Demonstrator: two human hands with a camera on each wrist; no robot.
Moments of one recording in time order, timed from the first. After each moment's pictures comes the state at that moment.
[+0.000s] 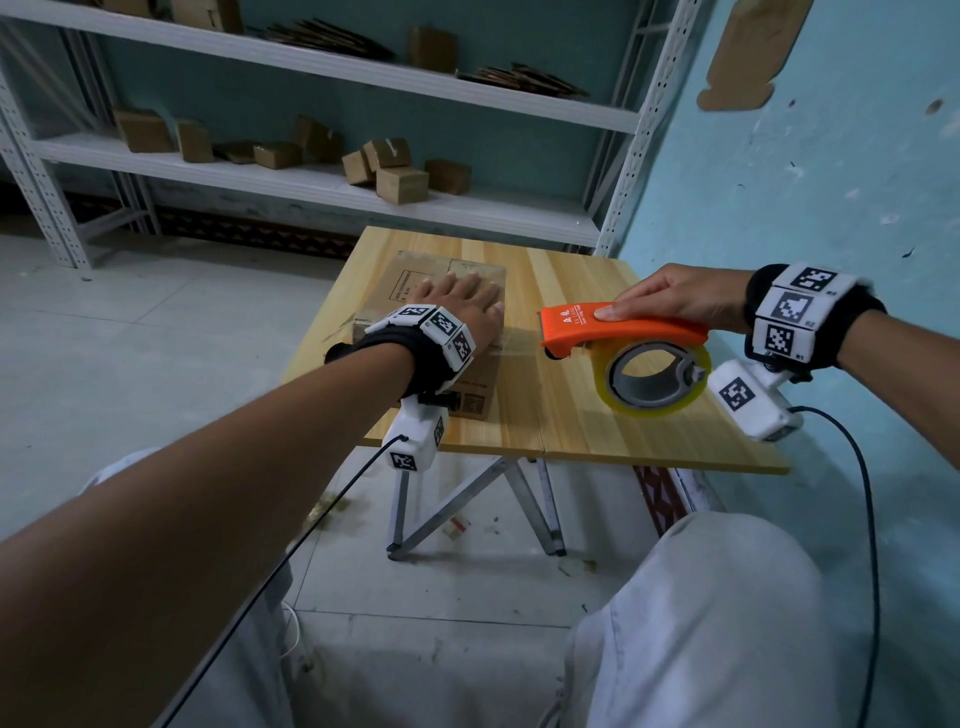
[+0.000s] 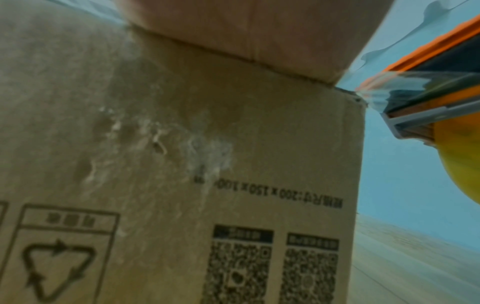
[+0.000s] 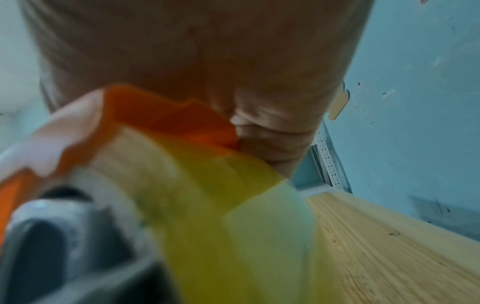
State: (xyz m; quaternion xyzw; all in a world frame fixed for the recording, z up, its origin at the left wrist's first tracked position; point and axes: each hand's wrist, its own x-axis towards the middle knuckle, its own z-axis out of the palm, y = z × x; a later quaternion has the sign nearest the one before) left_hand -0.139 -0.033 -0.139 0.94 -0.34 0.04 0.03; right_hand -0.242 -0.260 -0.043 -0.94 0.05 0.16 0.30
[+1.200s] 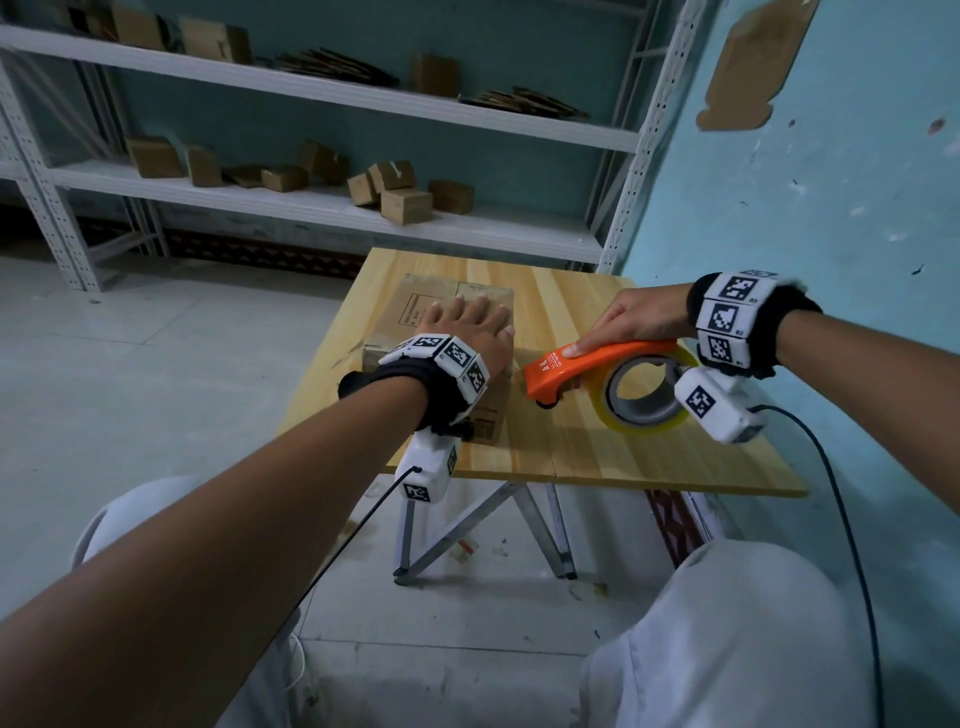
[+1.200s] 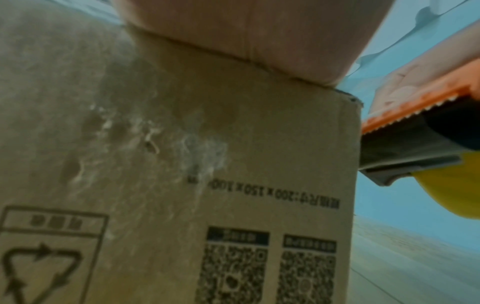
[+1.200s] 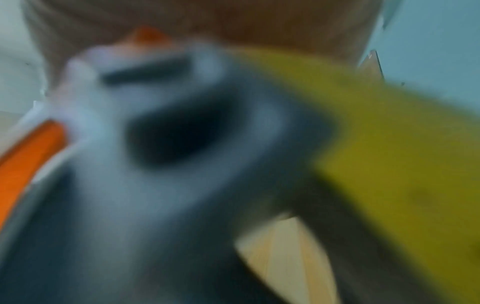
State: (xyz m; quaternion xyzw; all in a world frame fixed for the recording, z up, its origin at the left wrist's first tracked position) left_hand -0.149 -0.037 -0.135 0.95 -0.29 0.03 0.08; right_hand -0.200 -0.242 -0.050 -0.96 0.03 0.22 0.18
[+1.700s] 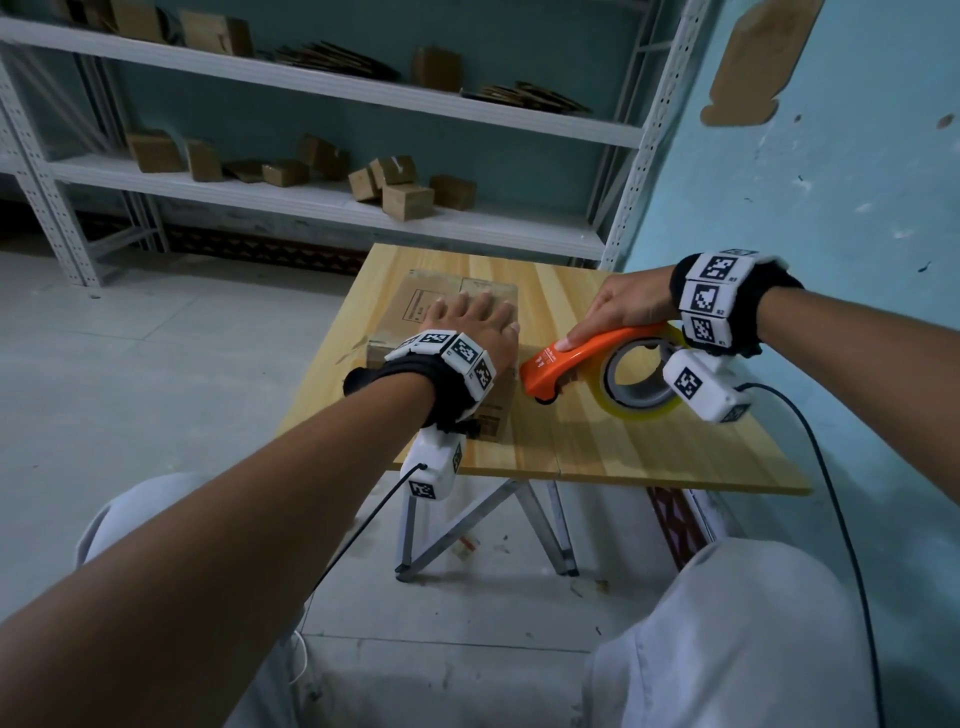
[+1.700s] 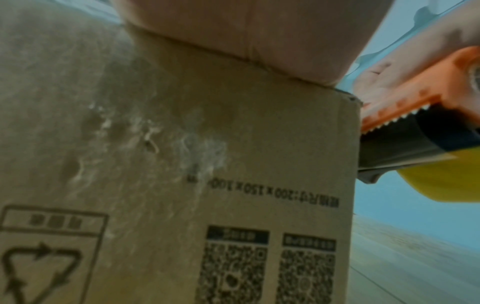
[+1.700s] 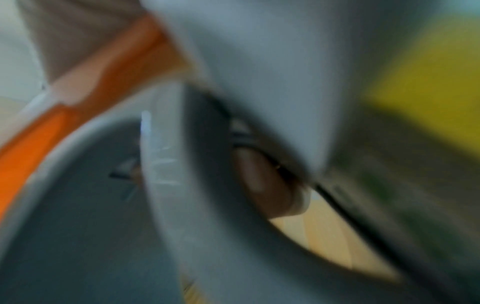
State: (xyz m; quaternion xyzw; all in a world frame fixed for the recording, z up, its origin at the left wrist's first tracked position) left_hand -0.149 -0.038 -0.135 0.95 -0.28 0.03 0.09; right_hand -0.183 -0.230 -0.045 -0.96 0.05 0.24 0.16
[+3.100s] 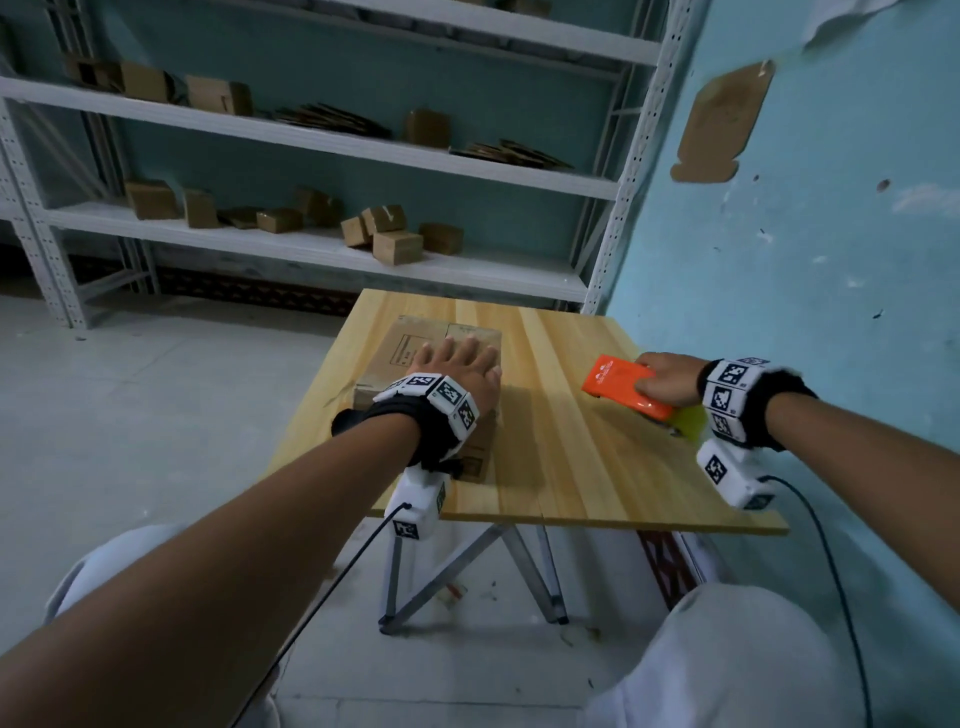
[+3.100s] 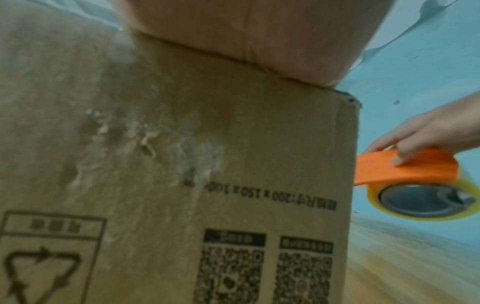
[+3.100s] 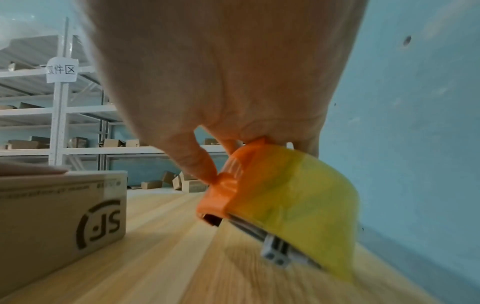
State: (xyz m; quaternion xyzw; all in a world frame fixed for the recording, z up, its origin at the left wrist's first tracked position) left_hand -0.139 -0.040 -0.135 0.95 -0.29 0.02 0.10; right_hand -0.205 -0.301 -0.079 -0.97 0.20 0.10 0.05
